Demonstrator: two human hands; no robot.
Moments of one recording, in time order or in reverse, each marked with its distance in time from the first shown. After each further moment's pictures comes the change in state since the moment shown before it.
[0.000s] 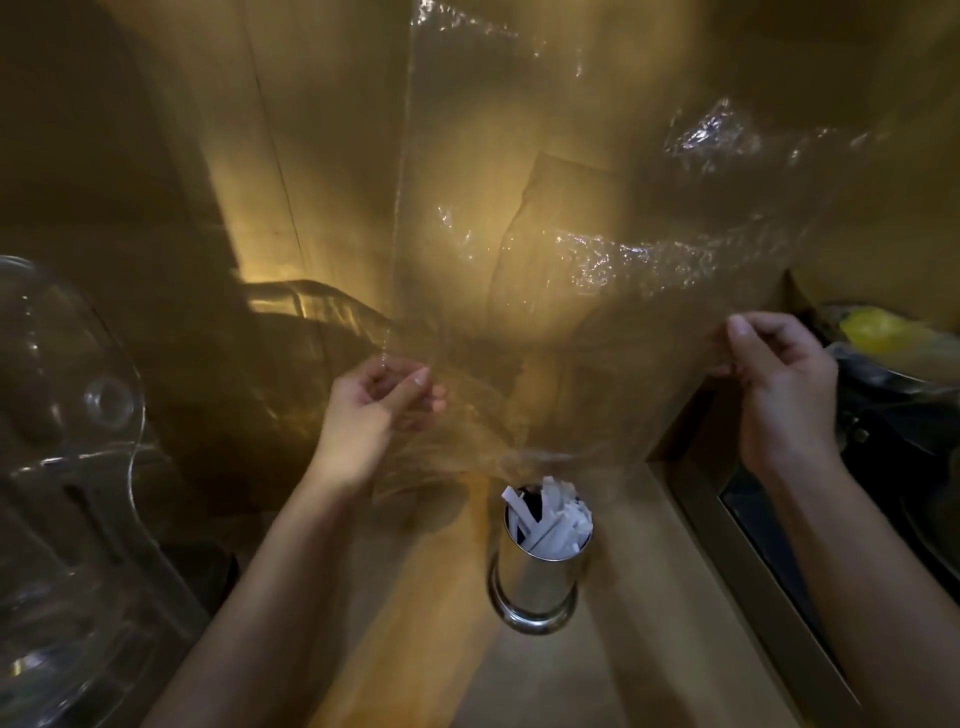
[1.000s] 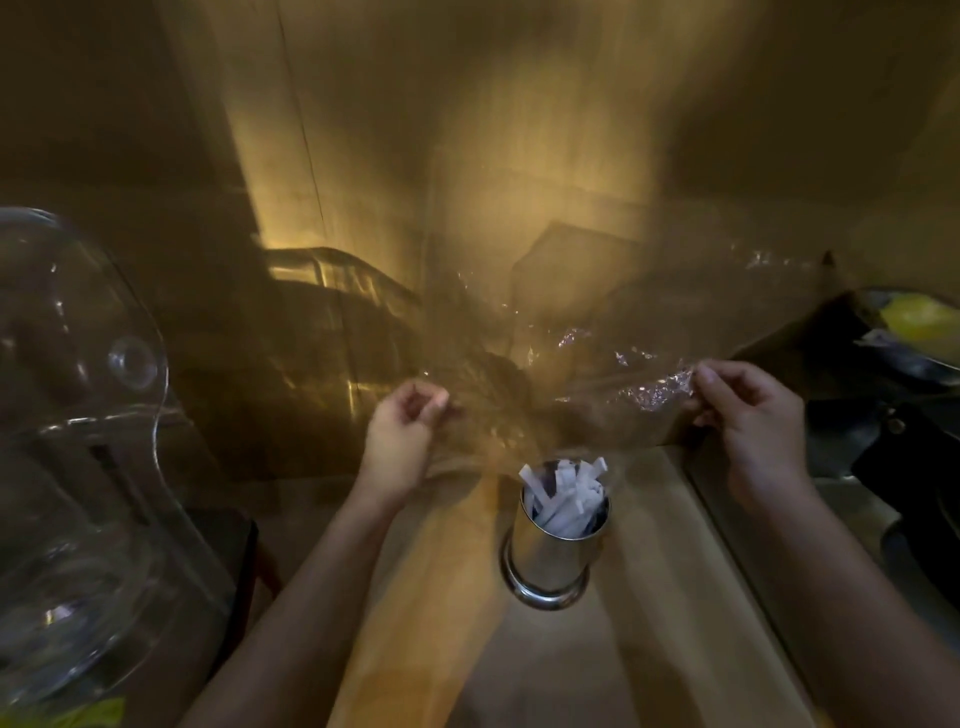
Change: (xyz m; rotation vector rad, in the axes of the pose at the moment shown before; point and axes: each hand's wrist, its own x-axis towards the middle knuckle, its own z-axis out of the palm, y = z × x) left_hand -0.008 -0.062 0.004 0.167 0.042 -0.053; right_hand -0.021 0.058 -0.002 -0.148 -0.062 0.161
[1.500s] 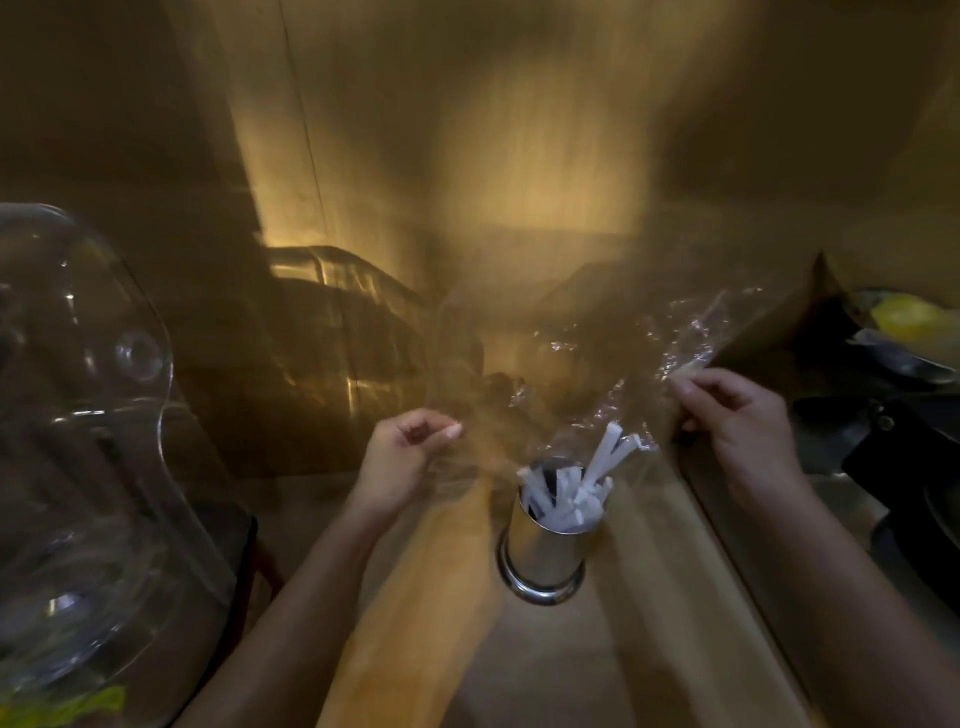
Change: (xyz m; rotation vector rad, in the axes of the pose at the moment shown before) left_hand -0.013 -0.018 -0.009 -0.009 0.018 -0.009; right_hand -0.009 -0.006 -0.004 -0.086 -0.142 -0.043
